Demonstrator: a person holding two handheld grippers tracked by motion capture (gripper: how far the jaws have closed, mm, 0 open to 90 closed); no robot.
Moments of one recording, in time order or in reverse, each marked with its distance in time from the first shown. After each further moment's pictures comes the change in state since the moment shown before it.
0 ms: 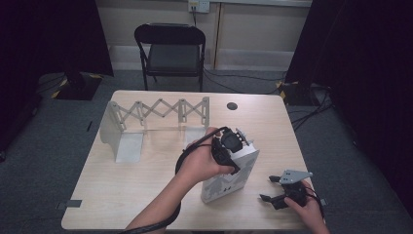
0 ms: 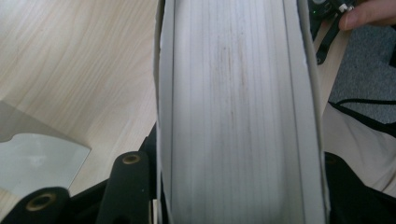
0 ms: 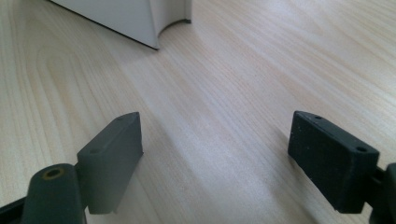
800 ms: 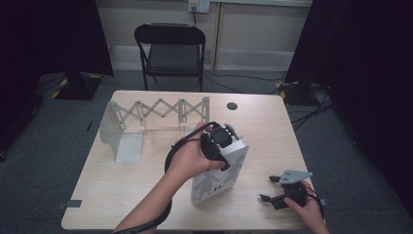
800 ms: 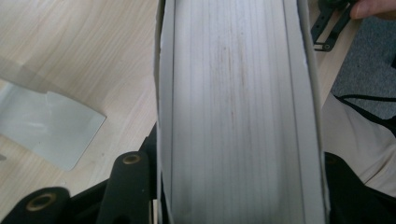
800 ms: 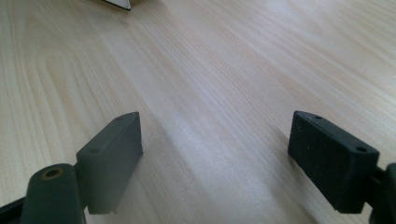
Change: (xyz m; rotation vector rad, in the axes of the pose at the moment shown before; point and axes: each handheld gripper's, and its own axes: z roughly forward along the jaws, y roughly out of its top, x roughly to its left) left arm 0.013 -0.015 -0.022 0.021 0.014 -0.067; right arm 0.000 0.000 0.000 0.001 -0.001 0.001
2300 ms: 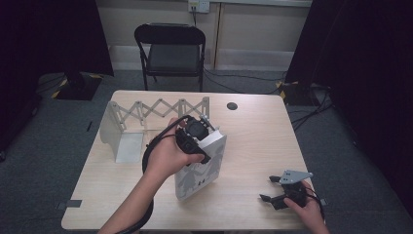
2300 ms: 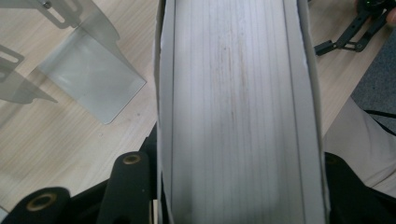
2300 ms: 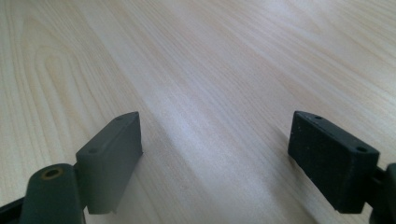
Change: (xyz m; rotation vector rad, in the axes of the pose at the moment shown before) left arm 0.024 -0.034 -0.034 -0.023 0.075 -0.144; right arm 0.001 0.000 -0.001 0.003 -0.009 0.003
